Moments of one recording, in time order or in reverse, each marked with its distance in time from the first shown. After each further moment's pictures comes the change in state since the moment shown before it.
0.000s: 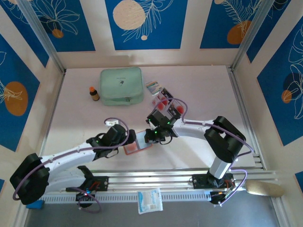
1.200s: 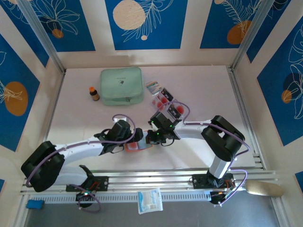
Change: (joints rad) left arm 0.026 0.180 0.053 0.166 0.172 0.049; right arm -0.023 0.014 -0.099 0.164 -0.048 0.041
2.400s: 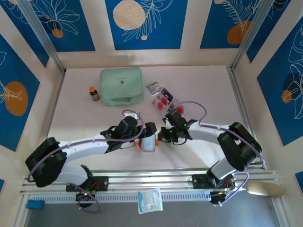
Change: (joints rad) left arm -0.119 0.080 0.122 0.178 0.095 -0.113; right arm -0.157 -0.183 -0.139 -0.058 -0.021 0.000
